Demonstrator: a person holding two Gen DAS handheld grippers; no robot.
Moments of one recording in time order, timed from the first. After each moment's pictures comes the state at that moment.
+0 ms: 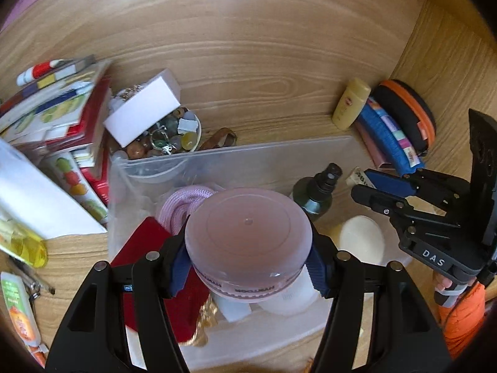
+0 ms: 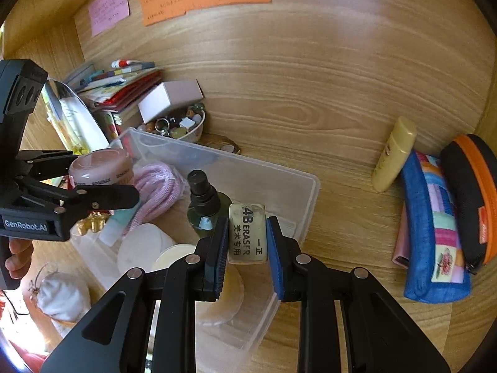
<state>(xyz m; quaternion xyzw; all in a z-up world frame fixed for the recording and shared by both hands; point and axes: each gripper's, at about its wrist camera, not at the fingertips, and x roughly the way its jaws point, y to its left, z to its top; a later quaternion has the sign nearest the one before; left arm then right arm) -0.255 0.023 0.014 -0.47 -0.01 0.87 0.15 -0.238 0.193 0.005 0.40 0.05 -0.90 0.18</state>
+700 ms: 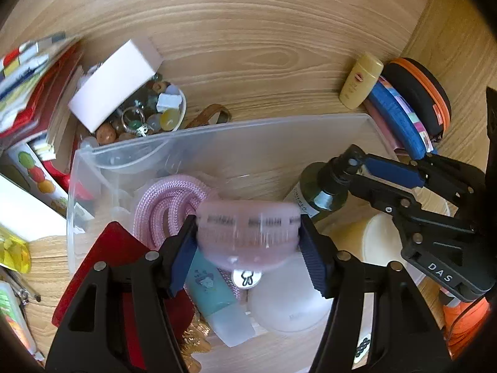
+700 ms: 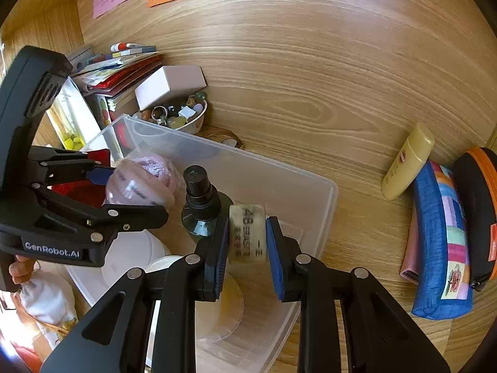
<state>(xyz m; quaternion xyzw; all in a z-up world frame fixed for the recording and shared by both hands) -0.269 0.033 -0.011 -0.50 0.01 0.85 0.15 -0.250 0.179 -0.012 0.40 0.08 -0.89 0.18</state>
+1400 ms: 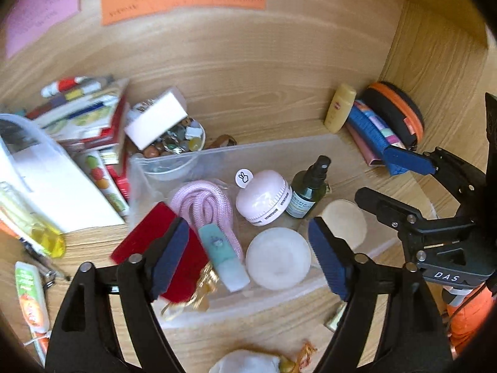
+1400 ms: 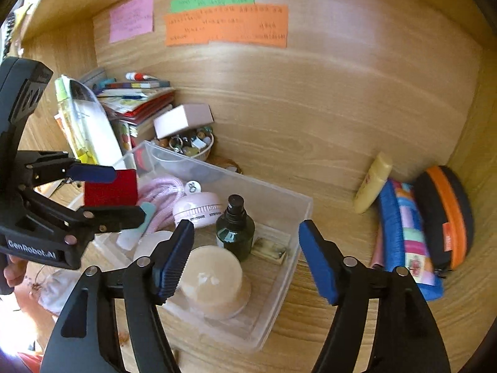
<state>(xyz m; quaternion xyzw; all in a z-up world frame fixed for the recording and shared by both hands) -0.204 0.017 0.047 -0.43 0.01 0.89 0.13 -0.195 0.177 0.032 0.34 0.09 -0.92 0.15</state>
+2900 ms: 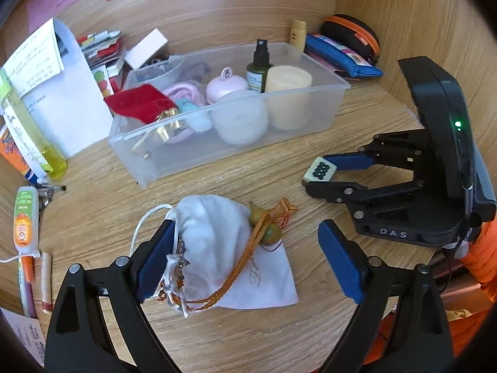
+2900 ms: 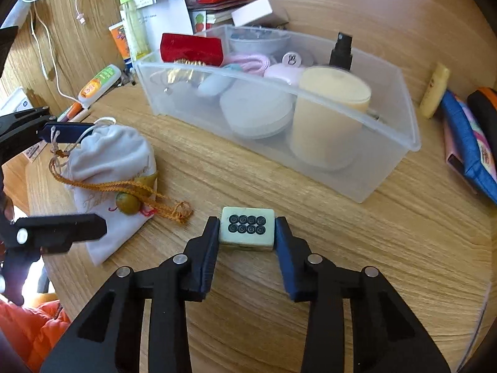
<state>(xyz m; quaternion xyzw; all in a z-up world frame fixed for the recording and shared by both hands) -0.066 0.031 -0.015 -0.44 0.08 0.88 0.15 -0.102 0.146 -0.060 0.44 0.10 -0.86 0.23</state>
